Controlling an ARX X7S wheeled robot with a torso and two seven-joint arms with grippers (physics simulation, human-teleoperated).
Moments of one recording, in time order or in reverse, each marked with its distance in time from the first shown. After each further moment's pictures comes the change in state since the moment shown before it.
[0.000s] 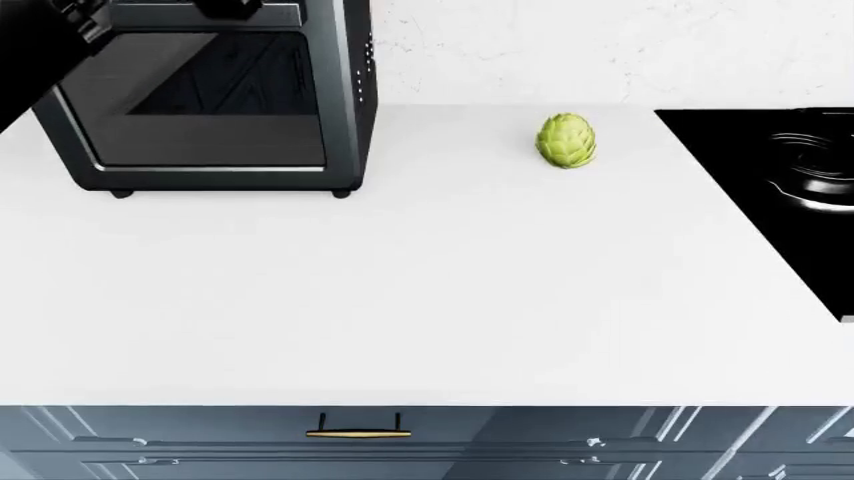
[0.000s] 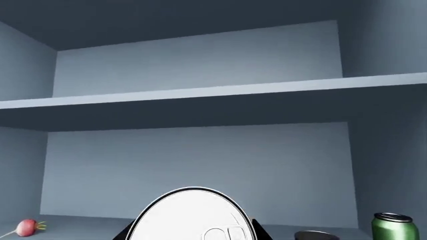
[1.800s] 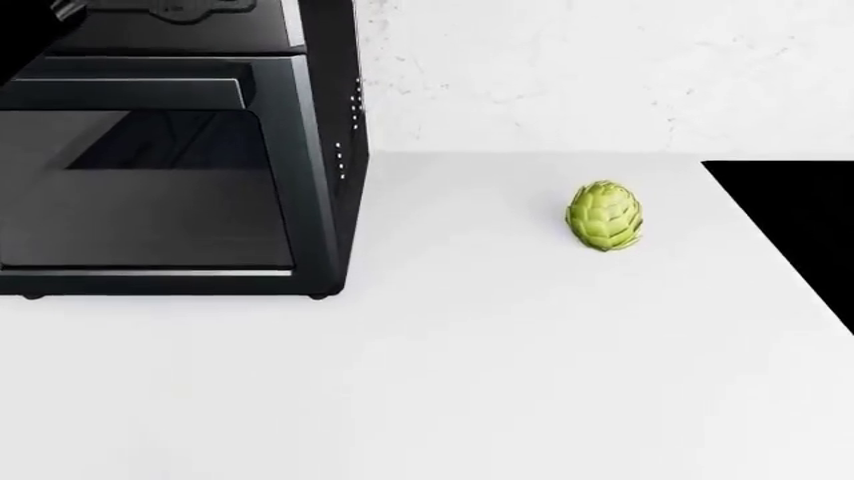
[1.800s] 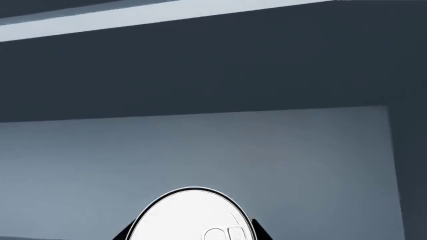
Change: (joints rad) left arm -0.064 -0.030 0.033 -0.004 -0.023 -0.006 -0.022; right arm 0.000 0.001 -0.001 0.000 -0.003 0.000 0.001
